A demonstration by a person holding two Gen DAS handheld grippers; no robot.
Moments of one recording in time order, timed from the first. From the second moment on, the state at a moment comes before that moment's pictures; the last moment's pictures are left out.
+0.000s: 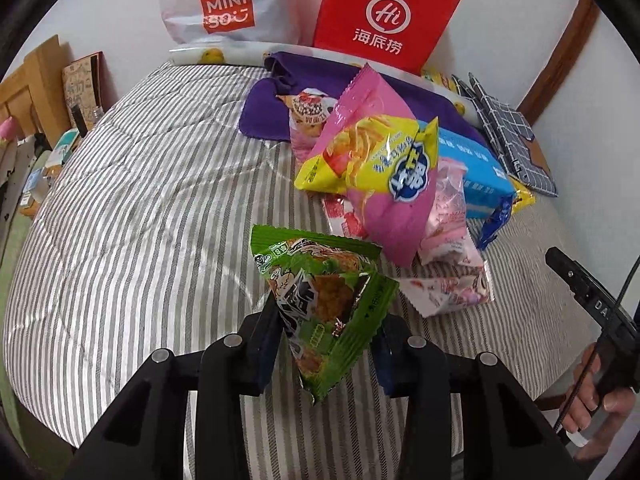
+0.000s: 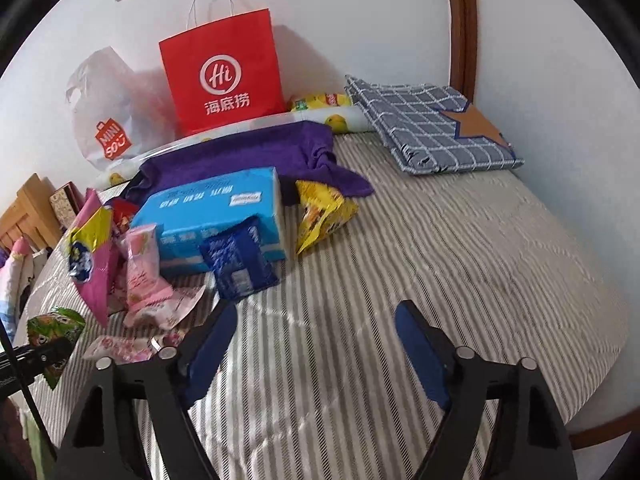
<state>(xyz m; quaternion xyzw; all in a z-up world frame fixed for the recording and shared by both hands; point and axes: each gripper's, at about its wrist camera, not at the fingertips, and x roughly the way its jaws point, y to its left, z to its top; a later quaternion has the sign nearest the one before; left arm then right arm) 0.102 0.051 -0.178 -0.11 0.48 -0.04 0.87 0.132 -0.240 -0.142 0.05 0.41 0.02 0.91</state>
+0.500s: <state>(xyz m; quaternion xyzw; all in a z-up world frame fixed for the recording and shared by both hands) 0.135 0.064 -0.174 -0.12 0.49 -0.03 0.87 0.194 -0.252 -0.154 0.07 0.43 0.02 0.90</state>
